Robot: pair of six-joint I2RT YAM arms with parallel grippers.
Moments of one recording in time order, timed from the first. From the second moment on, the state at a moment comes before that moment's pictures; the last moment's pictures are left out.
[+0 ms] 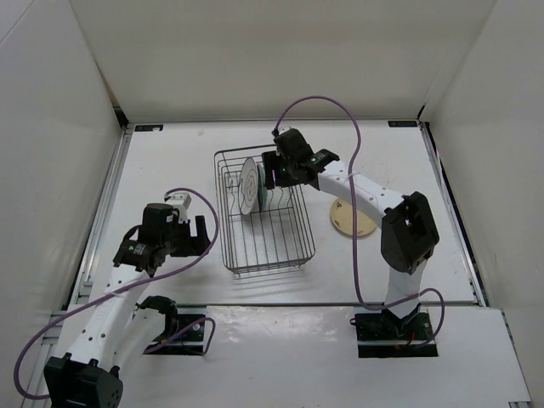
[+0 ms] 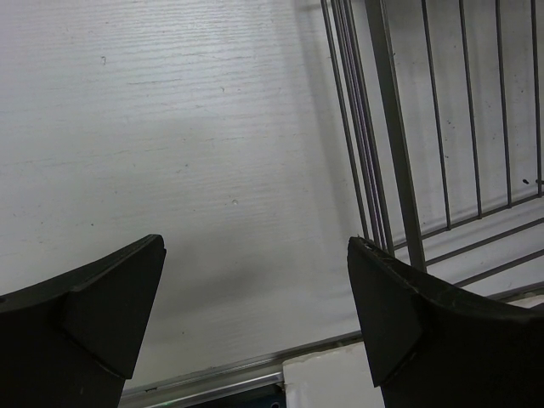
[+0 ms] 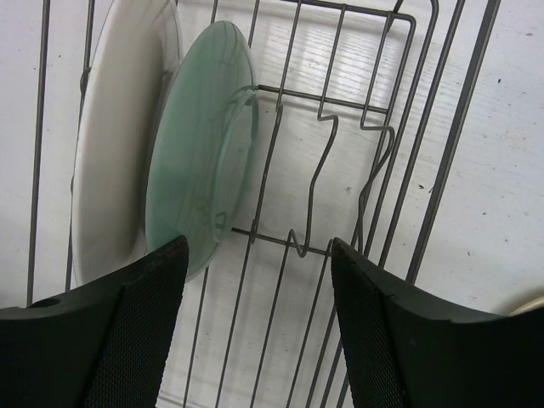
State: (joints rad) left arm -0.21 0.76 0.63 -0.71 0.12 -0.21; right arm 0.72 1.87 1.59 -0.53 0.06 0.36
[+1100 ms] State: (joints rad) left arm -0.21 0.74 0.63 -0.71 0.13 -0.21; right arm 0.76 2.04 1.72 -0.57 0.17 0.41
